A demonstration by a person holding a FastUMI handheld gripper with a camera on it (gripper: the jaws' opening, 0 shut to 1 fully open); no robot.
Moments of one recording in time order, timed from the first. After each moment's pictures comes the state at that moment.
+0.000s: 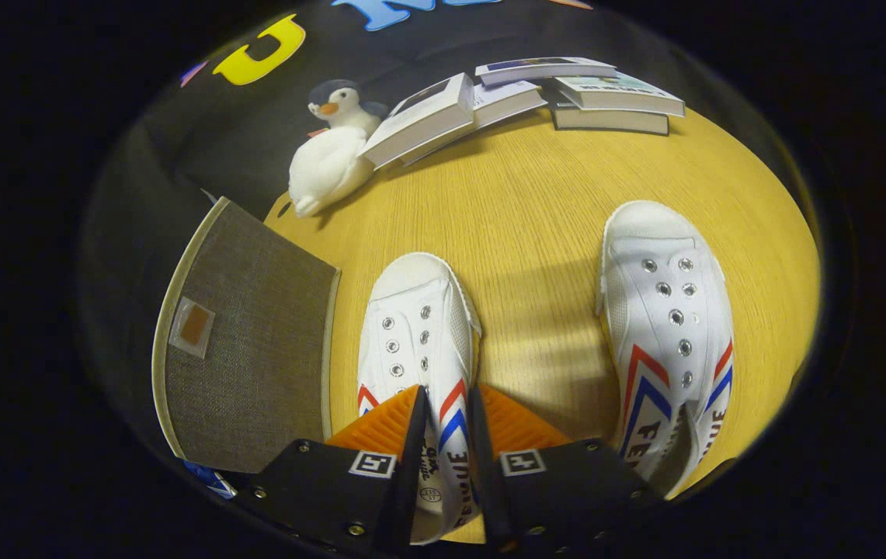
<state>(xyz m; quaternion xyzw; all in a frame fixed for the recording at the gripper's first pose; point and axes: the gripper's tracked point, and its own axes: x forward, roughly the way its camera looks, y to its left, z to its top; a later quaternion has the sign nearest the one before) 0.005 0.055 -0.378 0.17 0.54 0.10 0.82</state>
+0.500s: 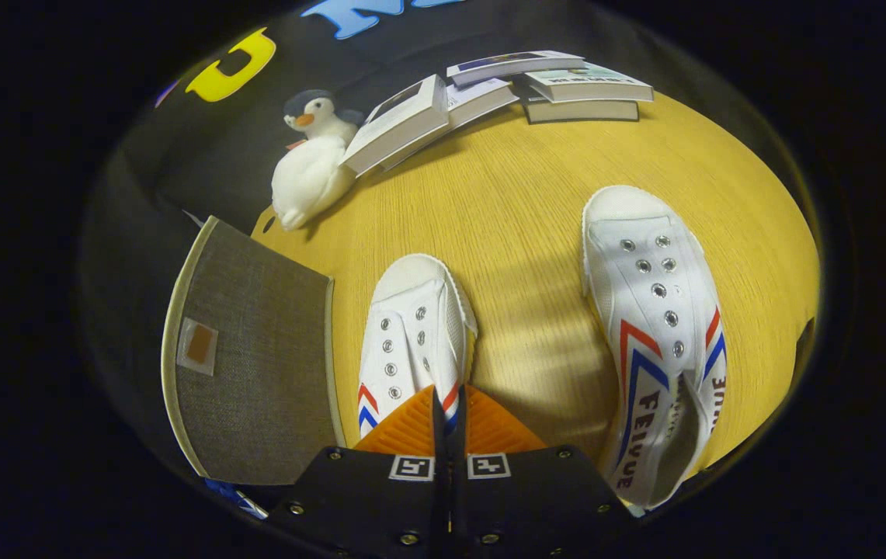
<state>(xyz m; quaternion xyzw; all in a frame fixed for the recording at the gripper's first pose) -0.004 0.056 -0.362 0.21 0.55 0.05 0.80</state>
